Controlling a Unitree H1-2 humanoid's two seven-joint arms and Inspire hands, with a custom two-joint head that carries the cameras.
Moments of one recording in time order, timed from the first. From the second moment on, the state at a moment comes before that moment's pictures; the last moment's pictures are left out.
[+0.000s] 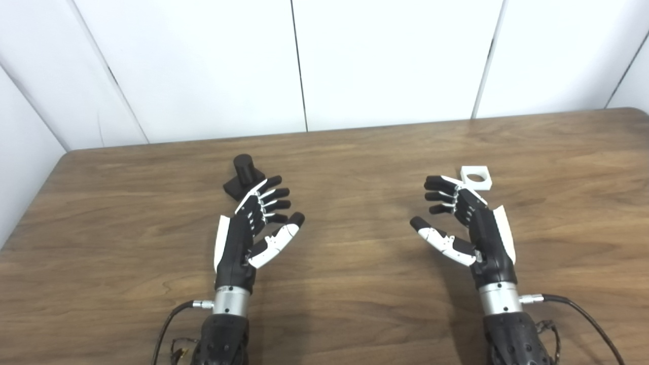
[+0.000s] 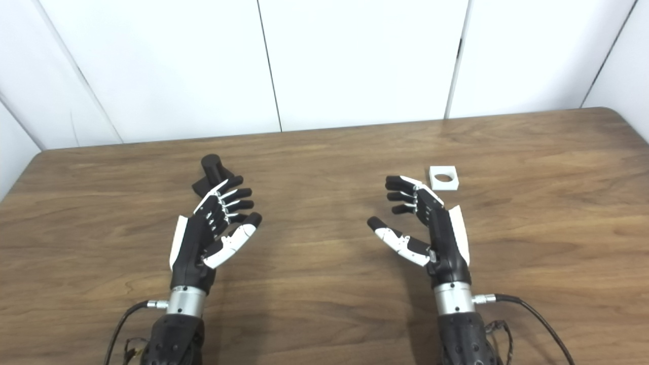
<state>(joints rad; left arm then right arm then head) -0.04 -0.03 -0.07 -0.08 0.14 -0.07 0.04 -0.01 -0.02 0.02 -0.11 -0.24 -0.16 -0.11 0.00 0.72</state>
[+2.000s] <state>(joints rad) -0.34 0.25 -0.09 0.09 0.94 0.22 0.19 -0.03 -0.05 0.00 -0.09 -0.22 -0.16 -0.12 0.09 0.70</state>
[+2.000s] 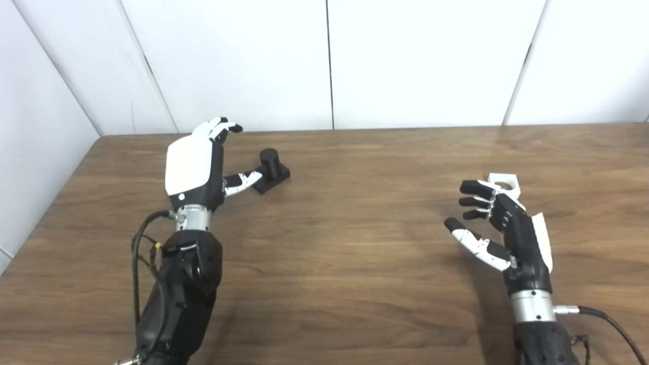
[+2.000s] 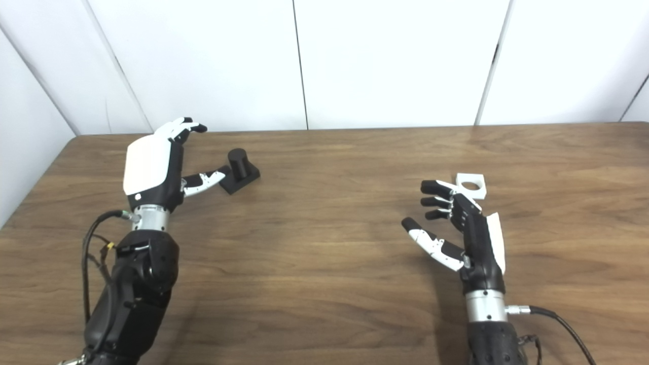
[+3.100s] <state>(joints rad) -0.44 0.26 -0.22 0.40 0.84 0.25 0.16 -0.02 -0.05 0.00 -0.10 -0.22 -0.16 -0.12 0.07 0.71</state>
